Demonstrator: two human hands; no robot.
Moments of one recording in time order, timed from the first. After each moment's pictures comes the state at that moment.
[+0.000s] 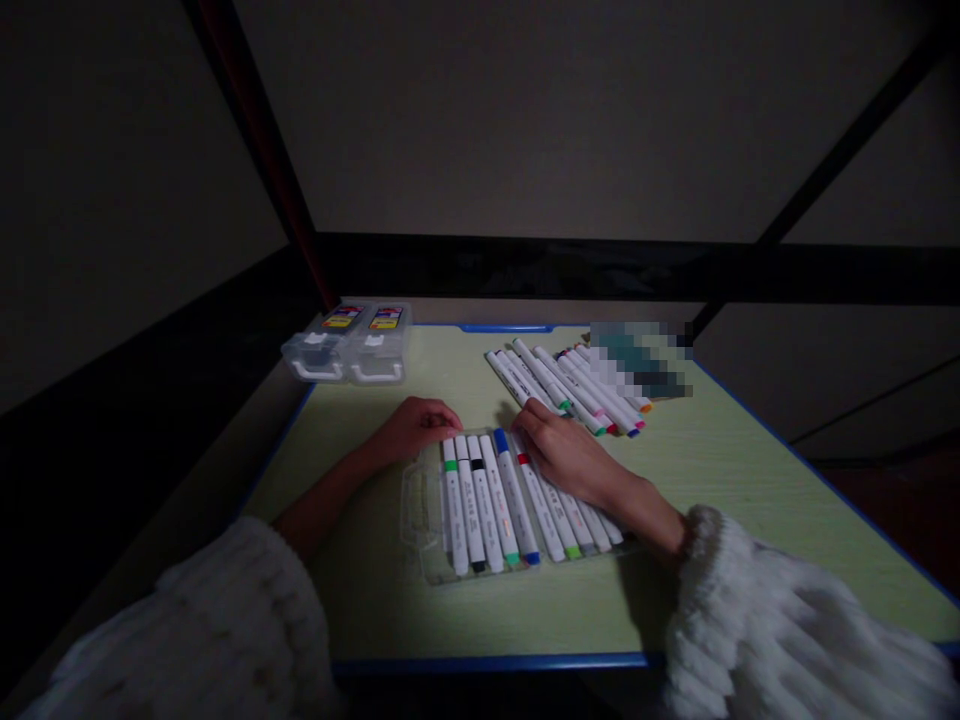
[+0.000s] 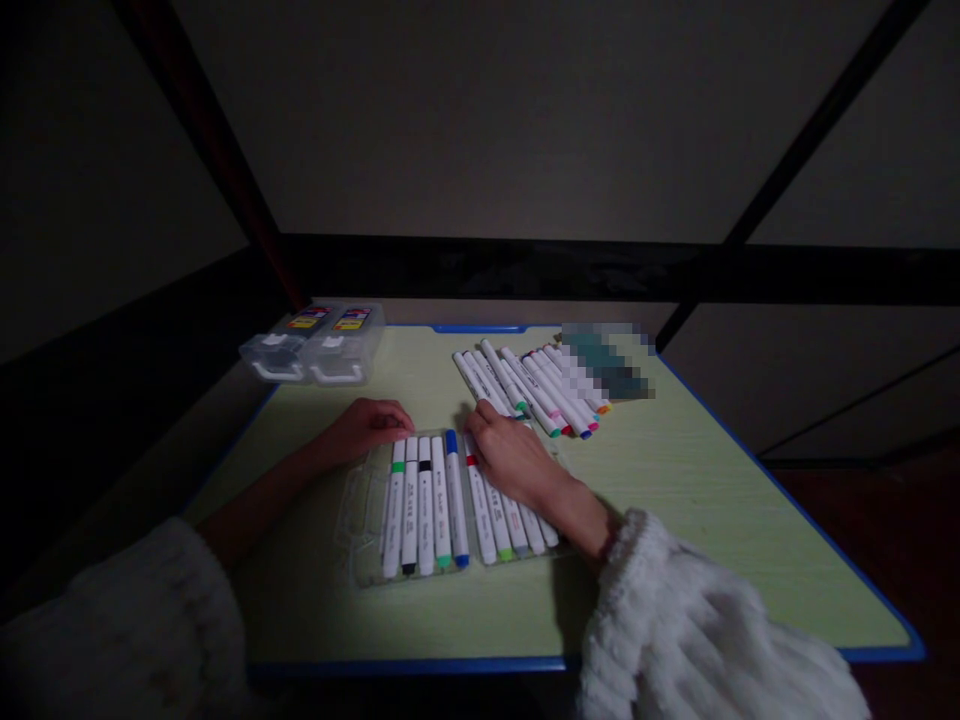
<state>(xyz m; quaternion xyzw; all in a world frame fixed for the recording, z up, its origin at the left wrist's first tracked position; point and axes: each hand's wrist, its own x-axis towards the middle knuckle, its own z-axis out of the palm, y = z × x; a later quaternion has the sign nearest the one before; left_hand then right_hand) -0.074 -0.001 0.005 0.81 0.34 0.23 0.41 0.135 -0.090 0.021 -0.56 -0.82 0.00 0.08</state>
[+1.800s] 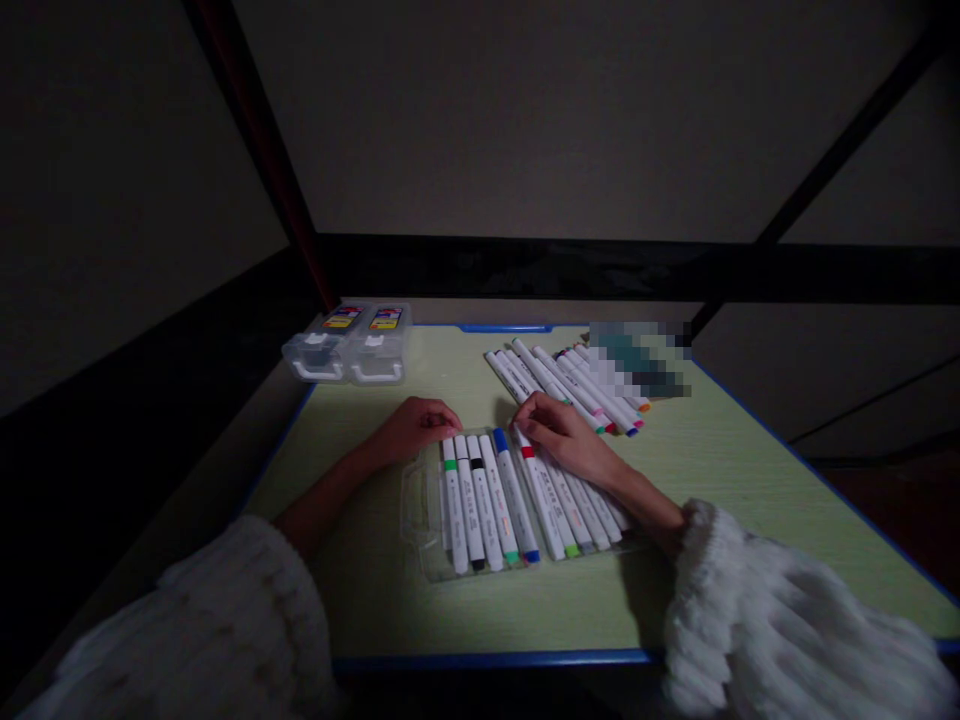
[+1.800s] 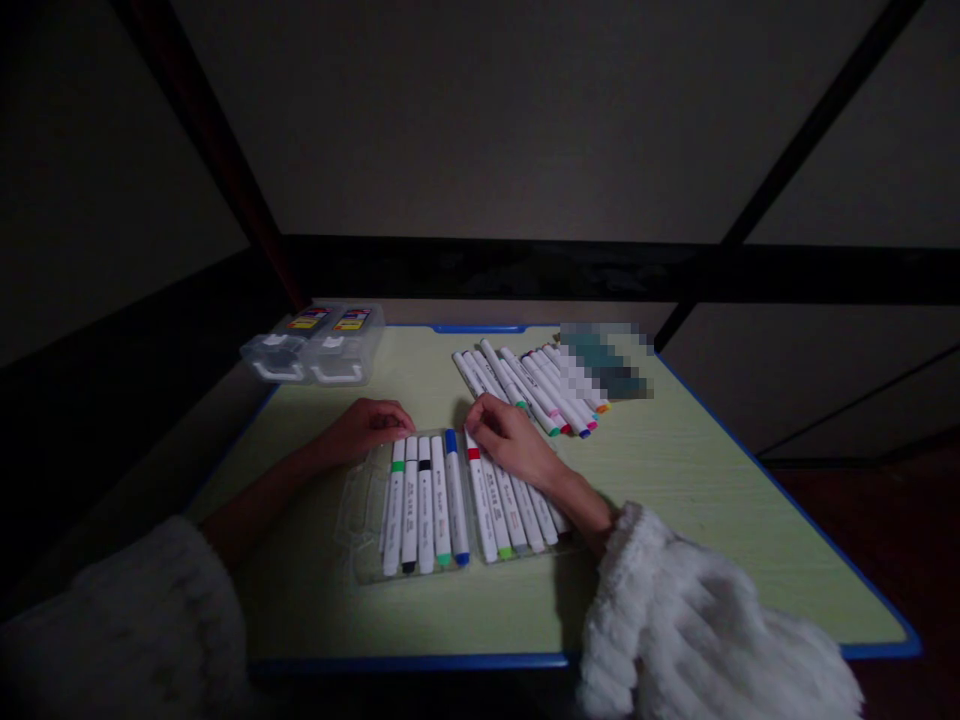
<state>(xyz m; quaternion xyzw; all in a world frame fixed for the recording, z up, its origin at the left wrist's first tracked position) -0.075 -0.002 0.007 0.82 0.34 0.22 0.41 0.145 -0.078 0.009 -0.49 -0.71 0.33 0.39</state>
